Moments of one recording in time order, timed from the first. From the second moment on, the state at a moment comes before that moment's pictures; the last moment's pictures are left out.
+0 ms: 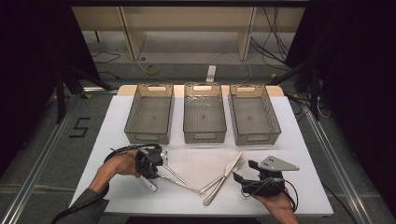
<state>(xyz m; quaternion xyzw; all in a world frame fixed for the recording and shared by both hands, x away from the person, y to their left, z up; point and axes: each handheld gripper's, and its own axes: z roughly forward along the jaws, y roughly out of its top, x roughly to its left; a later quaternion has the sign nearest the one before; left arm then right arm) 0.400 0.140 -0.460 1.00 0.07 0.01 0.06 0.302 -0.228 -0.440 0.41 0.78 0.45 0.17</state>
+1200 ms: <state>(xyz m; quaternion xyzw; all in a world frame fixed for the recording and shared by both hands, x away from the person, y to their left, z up) 0.399 0.138 -0.432 0.98 0.13 0.04 0.17 0.303 -0.228 -0.440 0.41 0.78 0.45 0.17</state>
